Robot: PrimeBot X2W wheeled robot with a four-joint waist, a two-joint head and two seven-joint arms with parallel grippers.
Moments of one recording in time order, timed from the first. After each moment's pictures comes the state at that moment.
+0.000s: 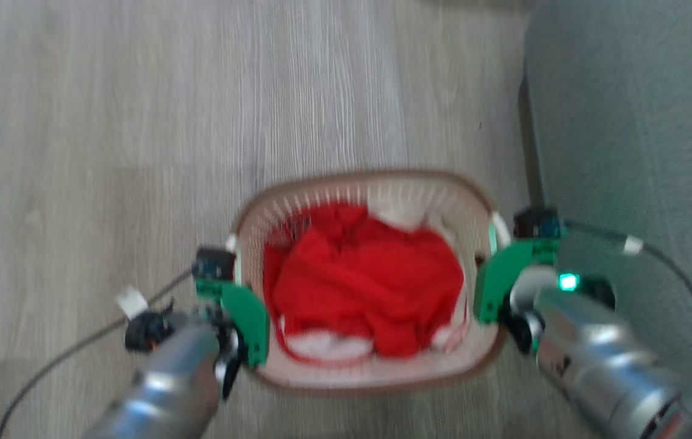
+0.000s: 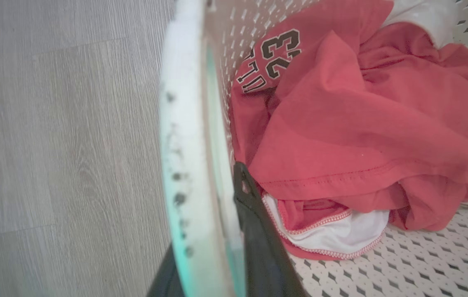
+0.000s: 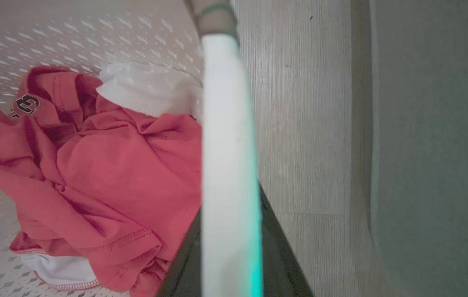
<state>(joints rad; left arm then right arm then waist) -0.65 0.03 -1.09 1.23 -0.97 0.04 -0.14 -0.77 -0.04 1.07 1.29 1.18 0.13 -0.12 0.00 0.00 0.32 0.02</state>
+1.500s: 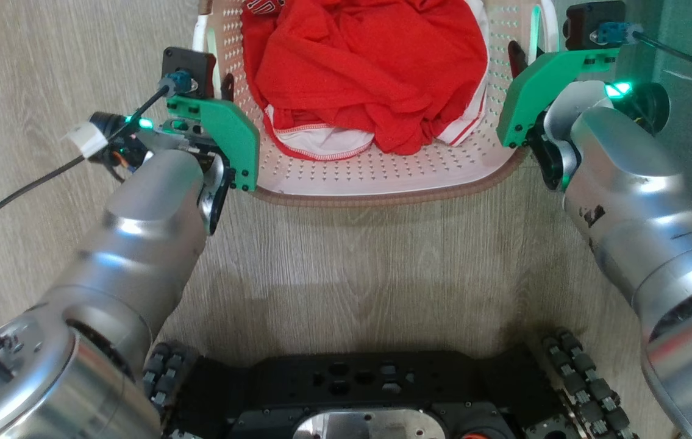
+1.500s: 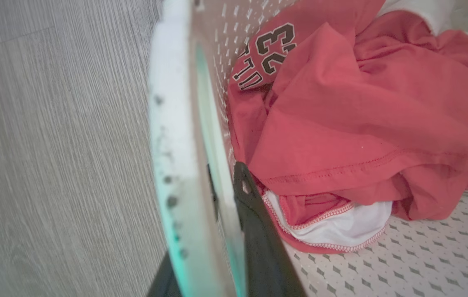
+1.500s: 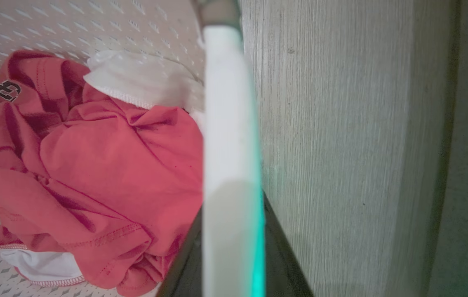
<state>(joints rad) -1.09 0.02 -1.09 1.27 -0.92 0.07 -0.24 -1.17 -0.07 0.74 1.29 0.83 0.13 -0.18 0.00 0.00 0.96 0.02</state>
